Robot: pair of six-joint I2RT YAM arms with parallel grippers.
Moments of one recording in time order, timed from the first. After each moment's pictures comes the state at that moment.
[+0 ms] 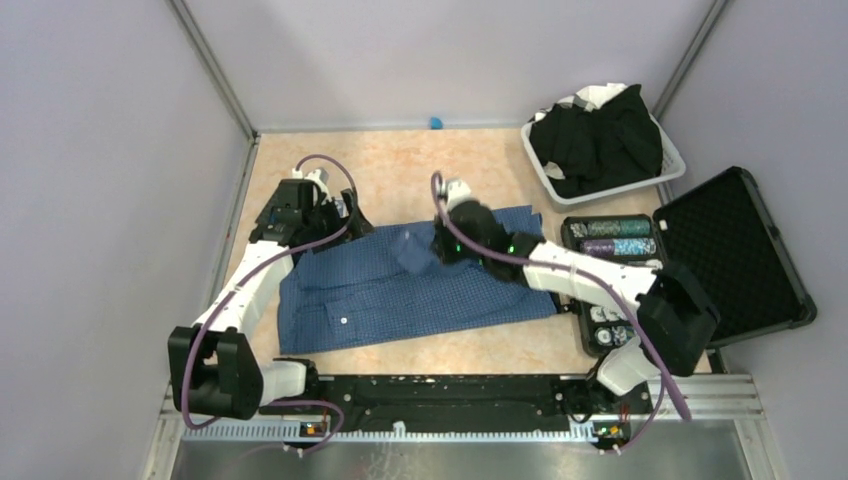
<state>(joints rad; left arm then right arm) -0.11 1.25 0.92 -0.44 0.27 -0.44 0.84 1.55 1.16 -0.12 0.13 0.39</state>
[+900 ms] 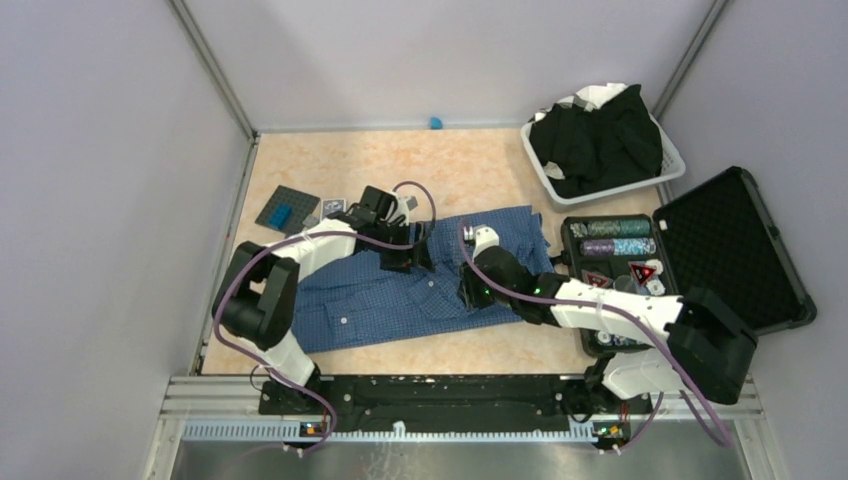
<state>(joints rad) -0.44 1.65 1.00 -0.37 0.50 -0.40 0.95 1.29 0.69 -0.10 0.18 0.48</state>
